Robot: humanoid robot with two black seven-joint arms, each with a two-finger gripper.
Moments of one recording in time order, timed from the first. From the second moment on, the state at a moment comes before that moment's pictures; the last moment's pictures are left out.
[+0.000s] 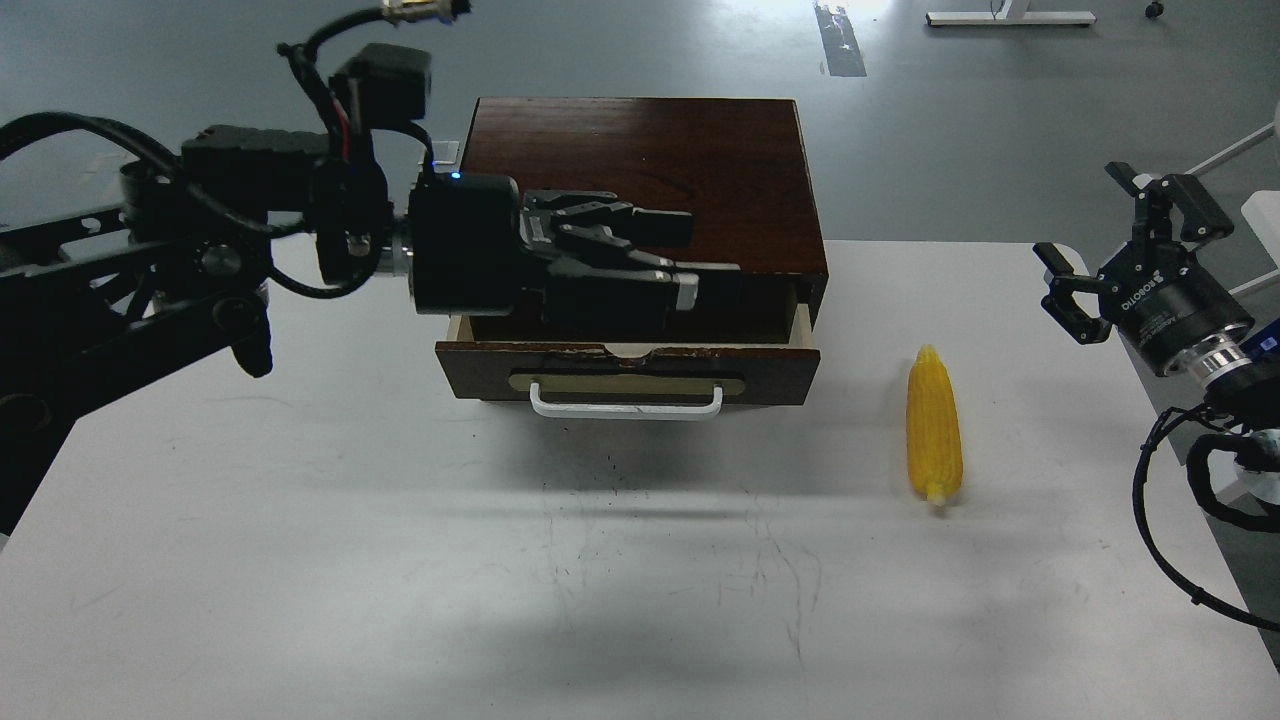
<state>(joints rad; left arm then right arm) -1.13 0.69 -0.42 -1.58 1.18 -0.34 -0.49 0.60 -0.67 0.59 0.80 -0.12 0.49 0.49</state>
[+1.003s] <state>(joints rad) -0.71 0.67 -0.52 -1.02 0.19 -0.41 -0.49 0.73 -0.95 0.43 0.88 -0.57 0.49 0.49</state>
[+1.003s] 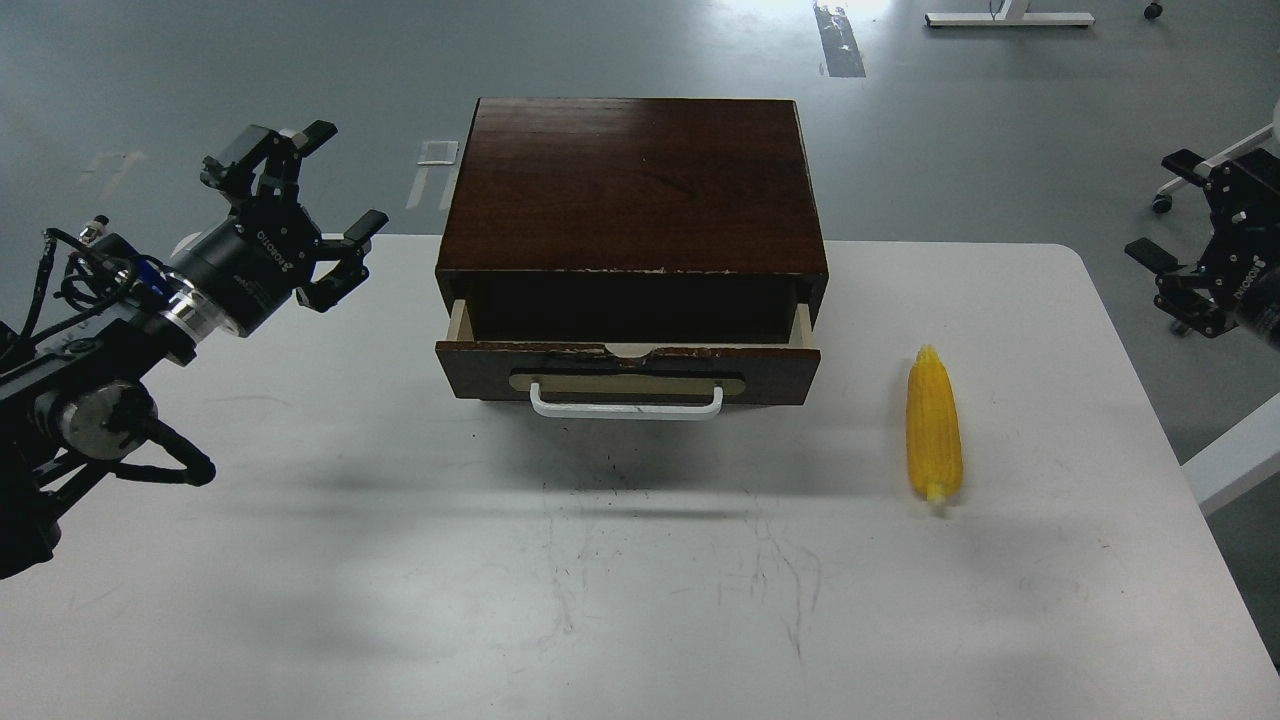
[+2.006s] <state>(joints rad) -0.71 0.67 -0.52 -1.02 0.21 -0.42 -0.49 0.85 -0.71 0.08 0.82 -1.22 0.47 0.49</state>
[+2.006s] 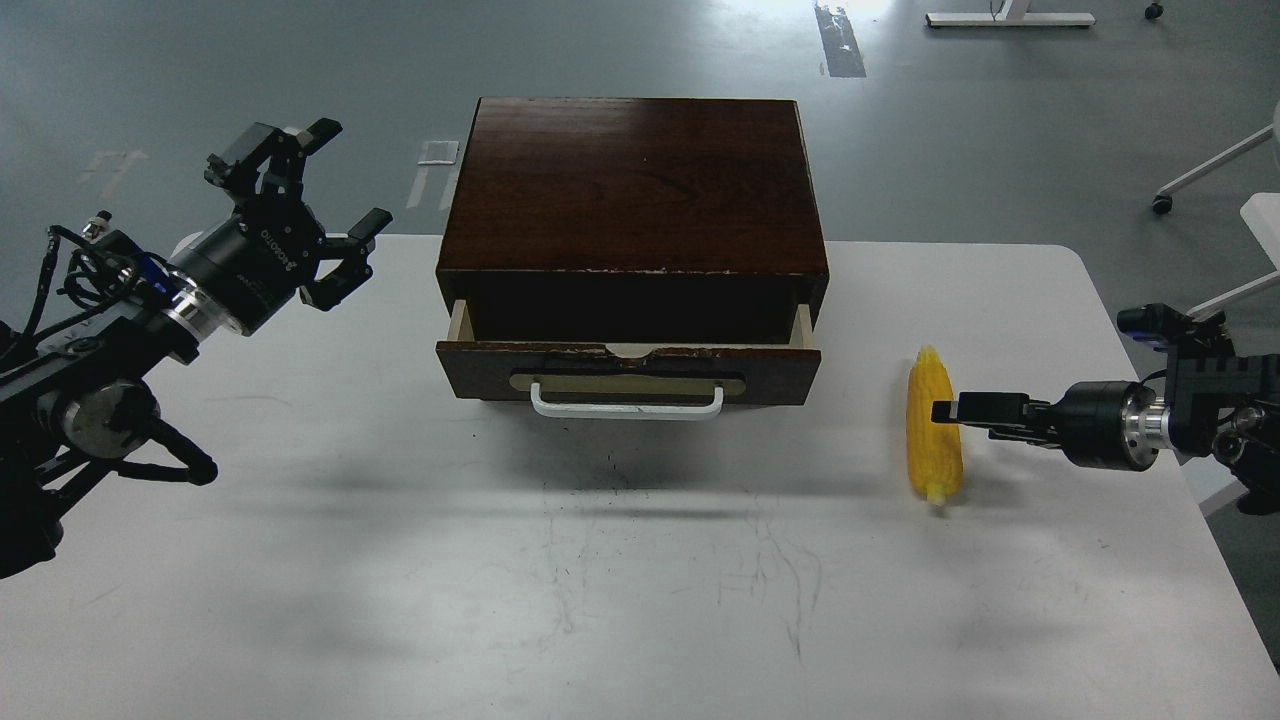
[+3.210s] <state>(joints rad) -0.71 0.67 -0.53 -1.02 0.21 -0.42 -0.49 1.21 -0.75 0.02 0.91 -1.20 0.47 0.49</state>
